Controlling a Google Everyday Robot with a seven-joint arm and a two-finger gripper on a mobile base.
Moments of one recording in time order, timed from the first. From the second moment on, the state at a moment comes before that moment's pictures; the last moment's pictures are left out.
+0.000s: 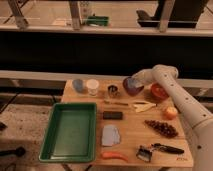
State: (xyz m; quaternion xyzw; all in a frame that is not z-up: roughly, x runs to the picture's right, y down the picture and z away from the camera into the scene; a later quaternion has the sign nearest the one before) arm 0.212 -0.077 0.927 0.02 -0.18 -0.18 0.97
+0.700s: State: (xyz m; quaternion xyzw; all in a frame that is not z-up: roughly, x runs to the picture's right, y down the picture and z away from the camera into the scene) arm 0.201 -0.096 0.967 0.00 -0.16 -0.18 0.97
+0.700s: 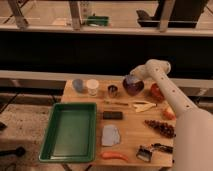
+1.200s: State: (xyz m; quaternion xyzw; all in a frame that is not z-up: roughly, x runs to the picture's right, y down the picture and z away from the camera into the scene) arm 0.175 -0.083 0.952 0.01 -0.19 -0.17 0.97
